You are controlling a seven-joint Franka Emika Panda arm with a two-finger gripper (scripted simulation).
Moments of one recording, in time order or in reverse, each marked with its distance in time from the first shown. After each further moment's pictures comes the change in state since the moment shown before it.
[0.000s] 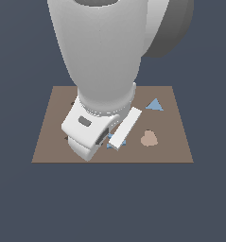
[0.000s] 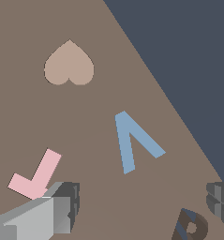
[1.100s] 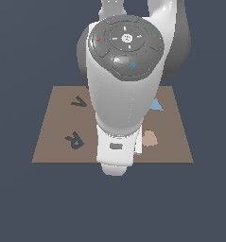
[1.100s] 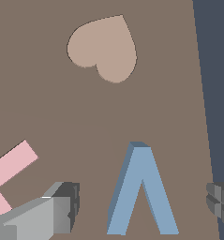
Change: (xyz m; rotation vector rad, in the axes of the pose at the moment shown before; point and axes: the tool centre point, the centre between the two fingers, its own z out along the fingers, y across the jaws) arm 0.028 0.001 0.042 0.011 -0.009 -0.467
